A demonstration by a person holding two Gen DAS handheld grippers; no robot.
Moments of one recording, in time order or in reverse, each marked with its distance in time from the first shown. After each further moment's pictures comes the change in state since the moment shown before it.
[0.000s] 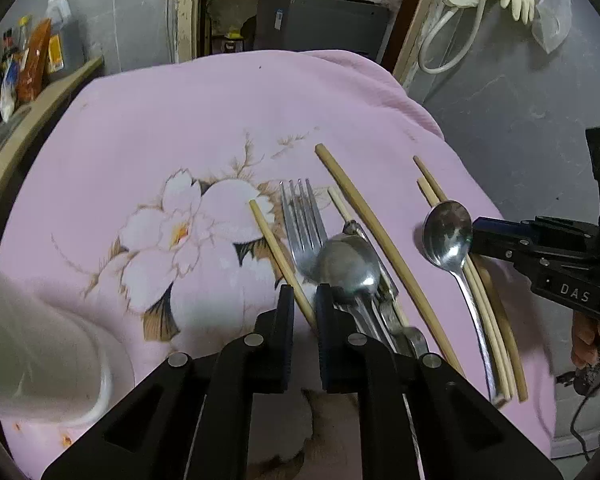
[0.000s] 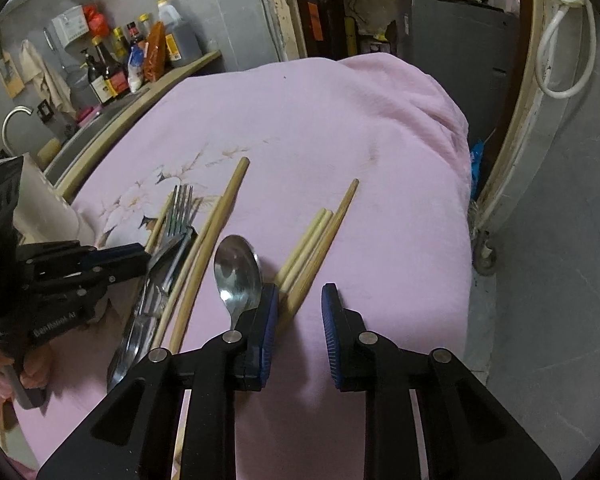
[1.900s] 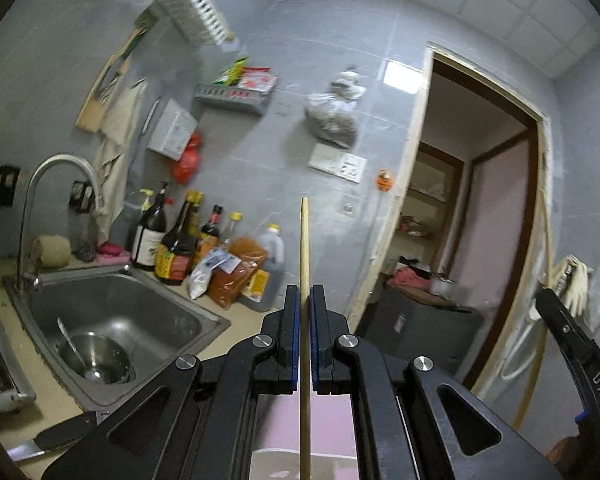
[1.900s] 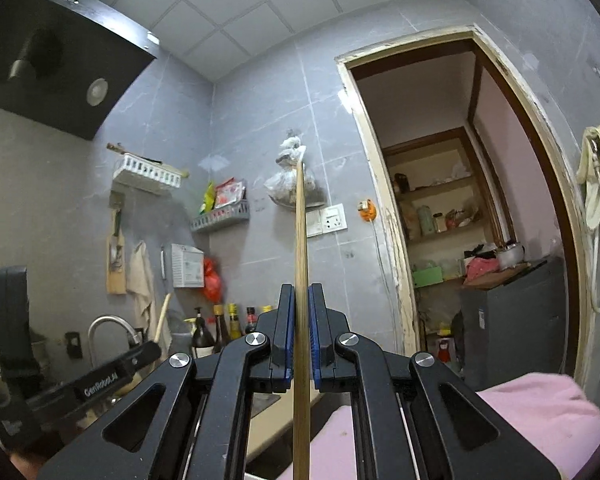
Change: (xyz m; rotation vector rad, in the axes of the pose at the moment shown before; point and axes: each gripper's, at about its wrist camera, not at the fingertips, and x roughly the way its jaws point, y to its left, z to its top) left arm -0.260 0.201 -0.041 -0.358 -1.071 0.268; right arm -0.090 0.257 0.057 -0.071 -1.199 0.155
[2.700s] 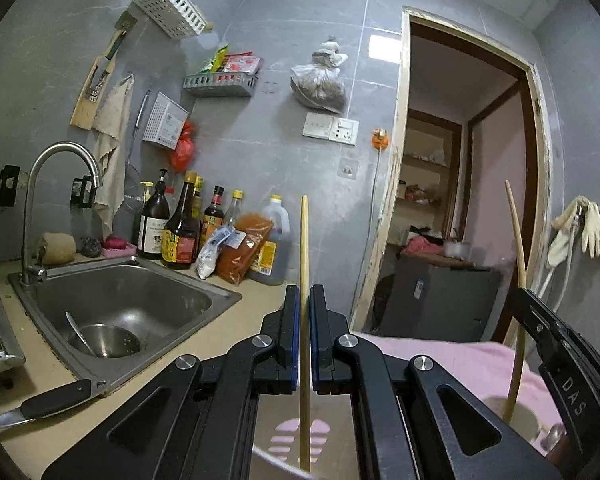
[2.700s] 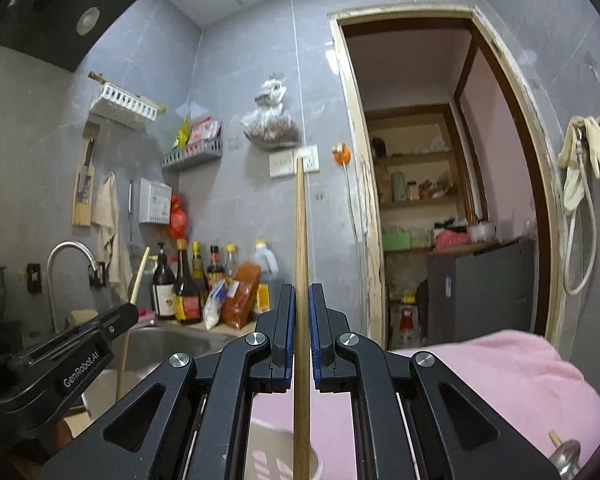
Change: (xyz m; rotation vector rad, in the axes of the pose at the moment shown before) left arm 0.005 -0.018 -0.066 0.149 0.045 0.041; right arm 0.004 -0.005 -0.069 -0.087 0.169 -0.111
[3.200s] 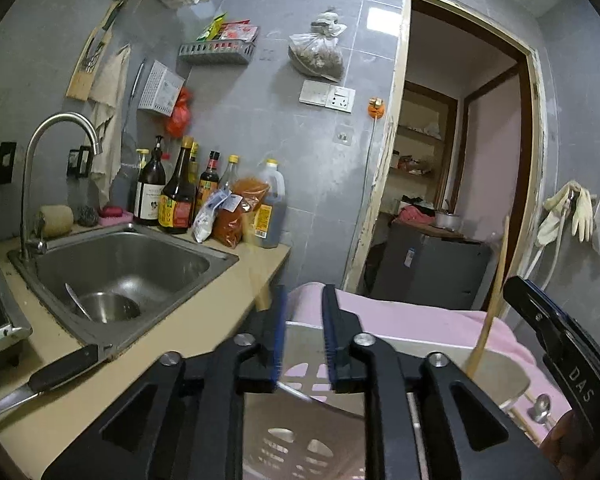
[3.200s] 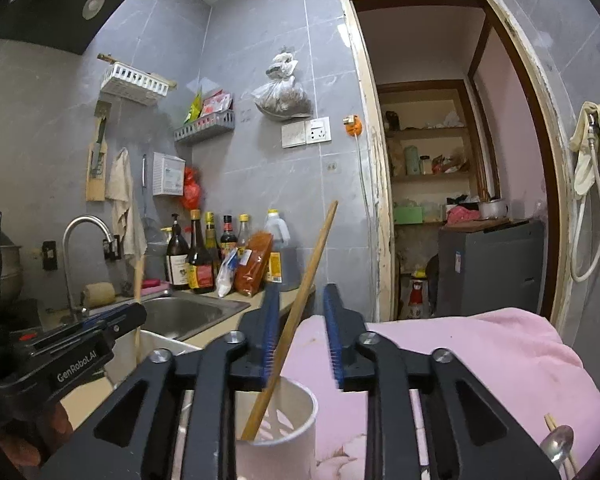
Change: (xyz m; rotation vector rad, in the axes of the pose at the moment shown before) left arm -0.015 0.005 -0.011 -0.026 0.126 -0.036; right arm -0.013 -0.002 -0.005 -0.011 0.101 0.056
